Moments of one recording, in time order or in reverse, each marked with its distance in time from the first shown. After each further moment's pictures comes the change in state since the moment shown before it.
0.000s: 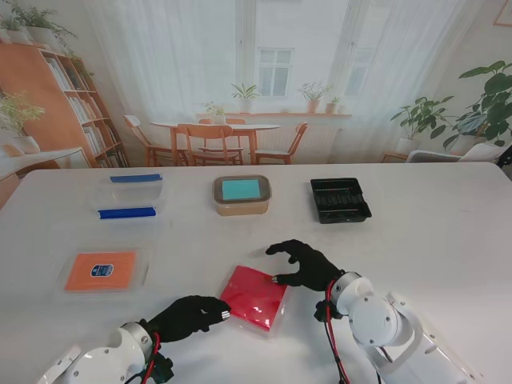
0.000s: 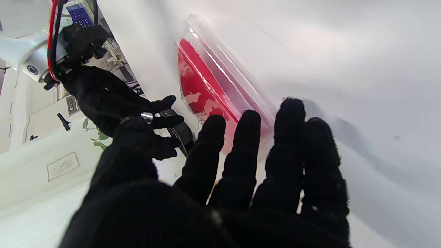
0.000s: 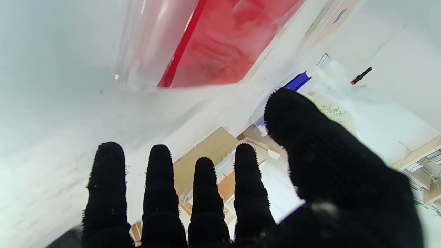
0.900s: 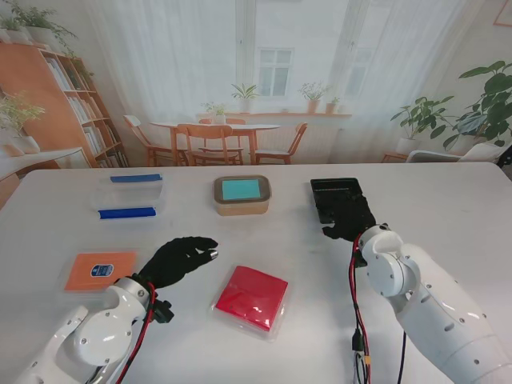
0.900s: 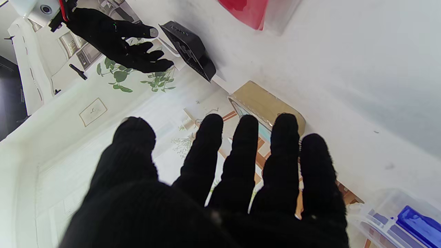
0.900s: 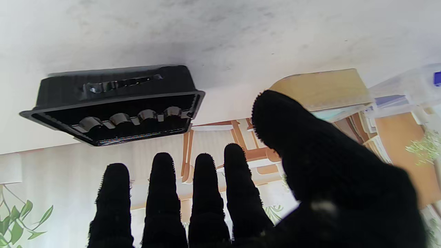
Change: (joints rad) left arm -0.183 -0.038 -0.001 0.091 0.093 -0.080 0.225; right arm 0.264 0.019 0.009 0.264 -0.418 0.012 -0.128; left_hand 0.001 -0.001 0.000 0.000 0.002 -0.025 0.009 0.000 -0.057 -0.015 -0.030 -0.001 -0.155 -0.057 -0.111 -0.024 -0.205 -0.045 -0.091 -0.054; right_hand 0.008 -0.041 0.137 0.000 -0.001 0.132 0.039 -0.007 0.000 0.002 0.133 0.012 -0.055 -0.037 -0.101 -0.050 -0.195 -0.101 -0.230 -0.026
